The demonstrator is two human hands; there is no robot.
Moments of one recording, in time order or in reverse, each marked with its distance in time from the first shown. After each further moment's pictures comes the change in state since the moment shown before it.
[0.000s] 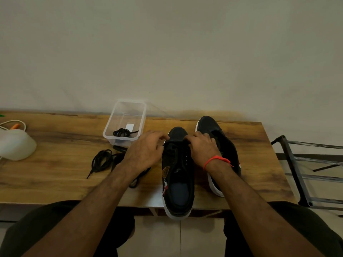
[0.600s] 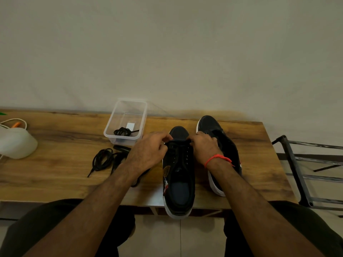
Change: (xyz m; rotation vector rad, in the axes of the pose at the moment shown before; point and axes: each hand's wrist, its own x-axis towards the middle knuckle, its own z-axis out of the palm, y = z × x) left_hand 0.003 -0.002 0.009 -0.050 -0.008 0.066; right_hand 0.006 0.004 0.000 0.052 0.007 0.034
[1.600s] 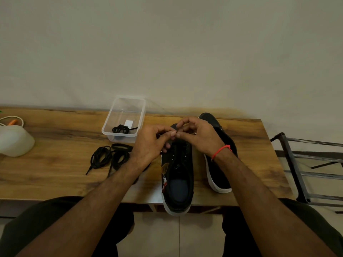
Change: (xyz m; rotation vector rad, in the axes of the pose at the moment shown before) left_hand -0.002 0.019 -0.001 -0.515 0.199 -0.068; right_hand -0.012 -0.011 -0.036 0.783 0.068 -0.192
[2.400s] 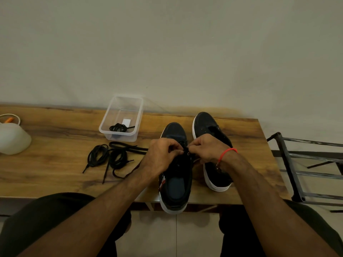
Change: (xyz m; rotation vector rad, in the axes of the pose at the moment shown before) left_hand -0.015 -0.008 0.034 0.375 -0.208 0.015; right_hand -0.025 0.002 -0.012 -0.107 -0.213 0.495
